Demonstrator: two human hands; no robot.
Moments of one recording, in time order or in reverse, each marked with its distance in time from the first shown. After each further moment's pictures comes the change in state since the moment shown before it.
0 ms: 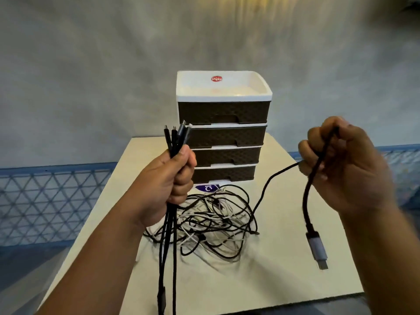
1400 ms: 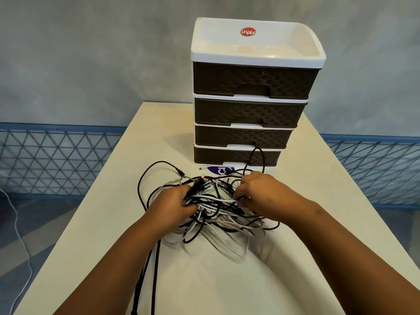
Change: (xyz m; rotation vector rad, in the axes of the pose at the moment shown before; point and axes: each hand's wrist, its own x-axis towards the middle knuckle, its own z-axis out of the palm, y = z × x) left_hand 0.042 -0.143 -0.075 1.144 0.214 -0.243; right_hand 0.070 0.178 -0.043 -1.799 -0.876 0.152
